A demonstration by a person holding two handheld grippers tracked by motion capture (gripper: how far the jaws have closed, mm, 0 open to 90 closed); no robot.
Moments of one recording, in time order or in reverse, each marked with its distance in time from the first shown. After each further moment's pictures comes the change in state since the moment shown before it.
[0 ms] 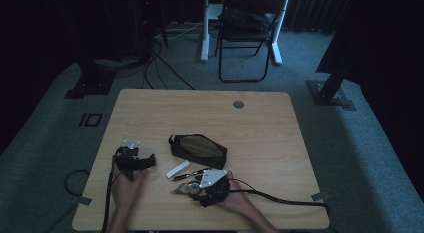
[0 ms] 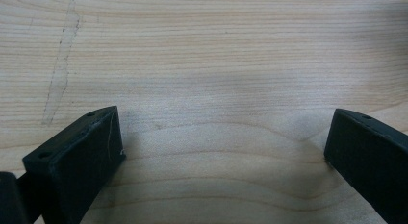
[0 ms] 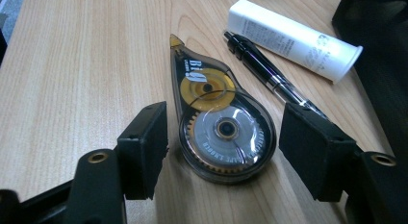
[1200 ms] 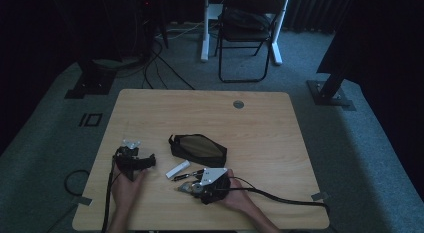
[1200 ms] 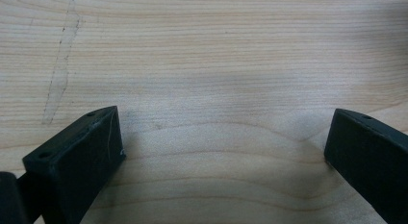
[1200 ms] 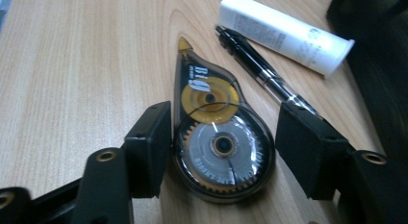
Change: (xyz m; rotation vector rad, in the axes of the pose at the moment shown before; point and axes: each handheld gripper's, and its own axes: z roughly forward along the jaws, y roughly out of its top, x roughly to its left) left arm 0.000 0.000 0.000 -0.001 0.000 -0.001; right arm -0.007 0.001 -0.001 0.023 0.004 0.011
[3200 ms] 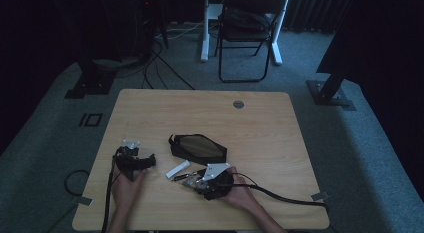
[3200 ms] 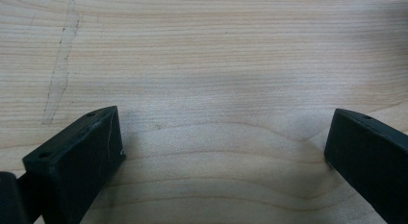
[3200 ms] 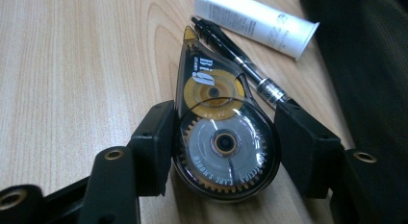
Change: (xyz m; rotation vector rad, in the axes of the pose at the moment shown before) left arm 0.000 0.000 0.000 0.001 0.000 0.001; right arm -0.009 0.004 -0.013 0.049 -0.035 0.064
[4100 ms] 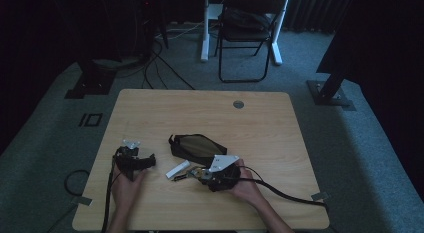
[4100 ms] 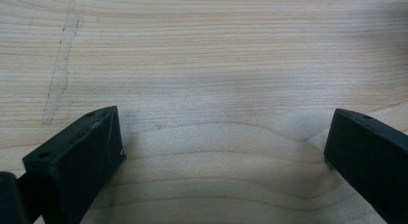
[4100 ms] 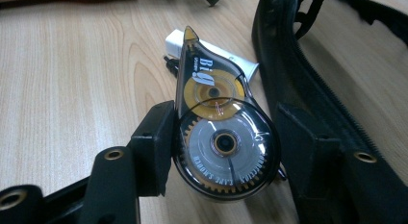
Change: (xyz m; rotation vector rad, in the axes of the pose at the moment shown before) left arm 0.000 0.000 0.000 0.000 0.000 0.000; right arm -0.013 0.016 -0.032 -0.061 -0.063 -0.003
